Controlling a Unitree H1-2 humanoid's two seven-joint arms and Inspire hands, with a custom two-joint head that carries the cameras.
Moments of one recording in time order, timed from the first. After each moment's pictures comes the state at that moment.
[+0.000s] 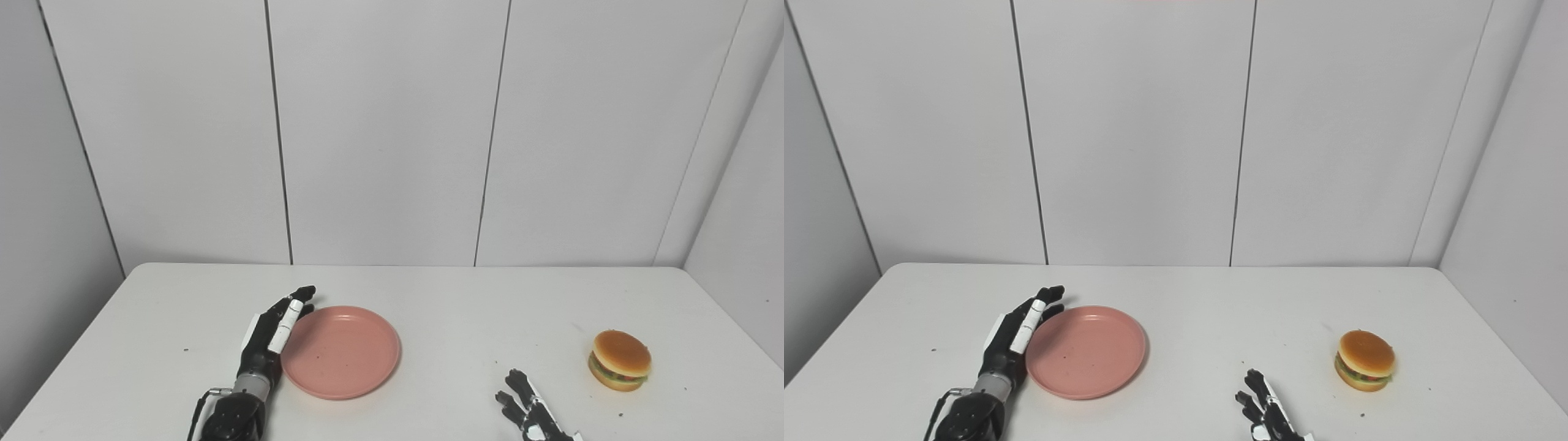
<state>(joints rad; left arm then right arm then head) -0.58 0.10 0.08 0.81 -0.08 -0.26 -0.04 0.04 -0.04 0.08 -0.01 0.01 -0.19 0.12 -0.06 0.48</state>
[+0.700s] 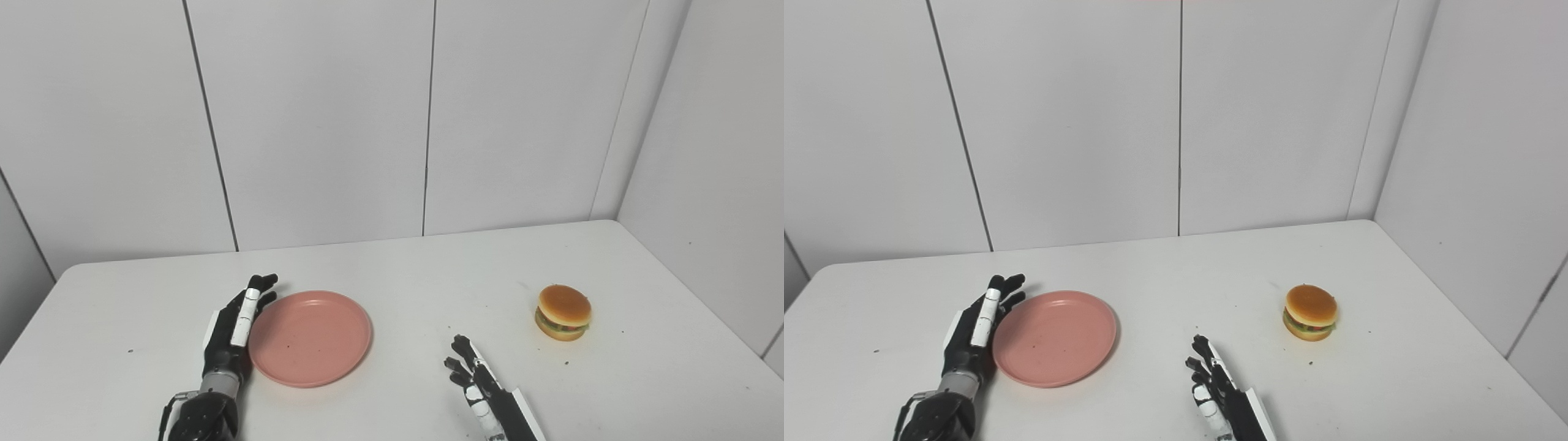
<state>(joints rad) -0.53 0.05 0.07 0.64 -0.11 -0.13 -0.04 0.04 -0.02 0.15 -0.02 -0.08 -0.17 0.04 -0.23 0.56</state>
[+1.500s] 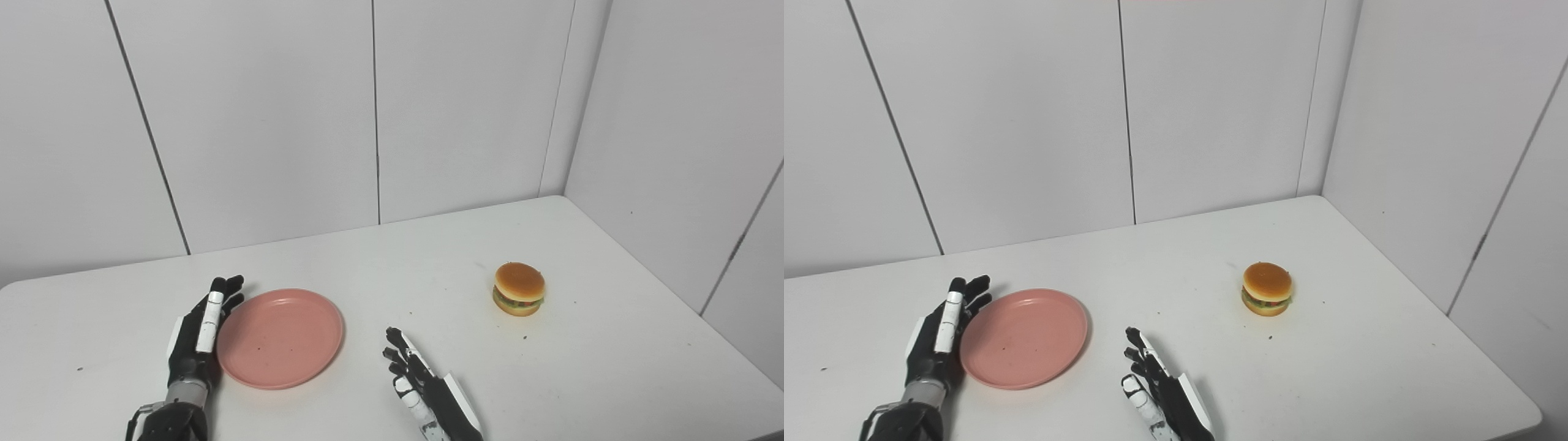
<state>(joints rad) -0.52 0.04 0.06 0.62 -0.11 -0.11 -0.06 0.03 0.03 0.21 -0.01 -0.12 -0.15 0.00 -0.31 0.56</state>
